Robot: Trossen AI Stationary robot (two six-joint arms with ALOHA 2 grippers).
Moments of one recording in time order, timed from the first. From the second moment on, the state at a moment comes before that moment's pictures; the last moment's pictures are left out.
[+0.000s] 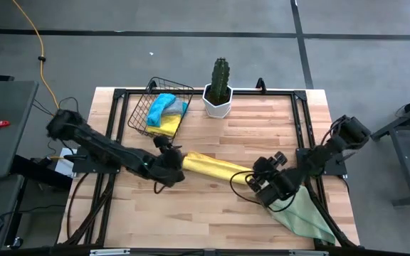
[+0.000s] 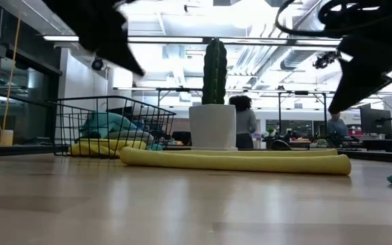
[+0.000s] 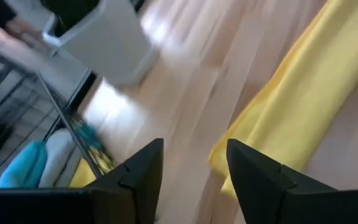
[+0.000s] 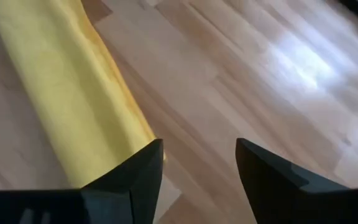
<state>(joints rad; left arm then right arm) -0.28 1.47 0.93 -0.54 -0.87 -0.43 0.61 1.56 0.94 -1.01 0.73 1.38</state>
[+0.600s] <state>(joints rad) -0.13 1.27 0.67 0.20 -0.21 -0.16 0.59 1.37 0.56 -0.32 0.45 1.67</state>
